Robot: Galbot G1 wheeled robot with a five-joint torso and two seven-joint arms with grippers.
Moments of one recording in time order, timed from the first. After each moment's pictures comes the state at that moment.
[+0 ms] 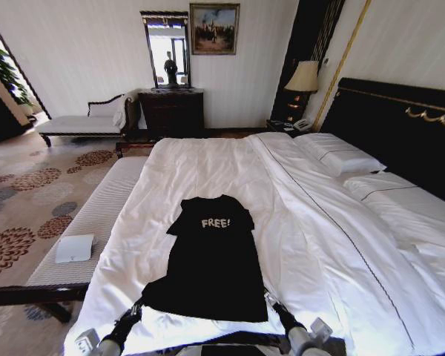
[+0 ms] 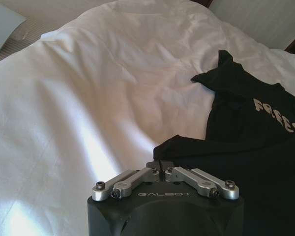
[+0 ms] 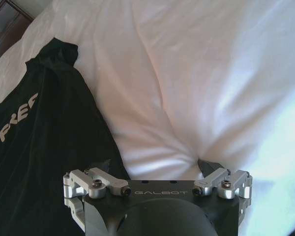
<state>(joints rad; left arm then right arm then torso) 2.03 -1.15 -0.65 -2.11 -0.93 0.11 -0.13 -1.87 1.49 0.59 1.99 0.93 -0.27 0.15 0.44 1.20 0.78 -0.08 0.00</state>
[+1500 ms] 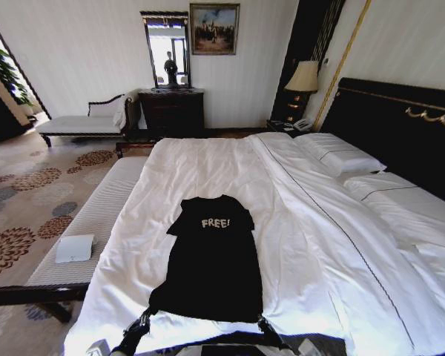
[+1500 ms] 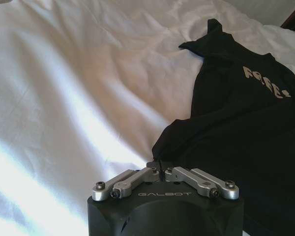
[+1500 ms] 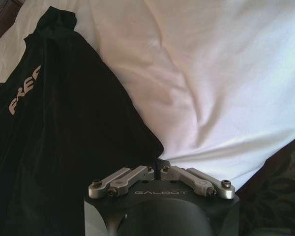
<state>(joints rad) 2.06 -1.16 -0.54 -2.08 -0.83 0.07 -0.13 -1.98 1.55 0.51 2.03 0.91 -0.25 0.14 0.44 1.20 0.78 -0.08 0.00</state>
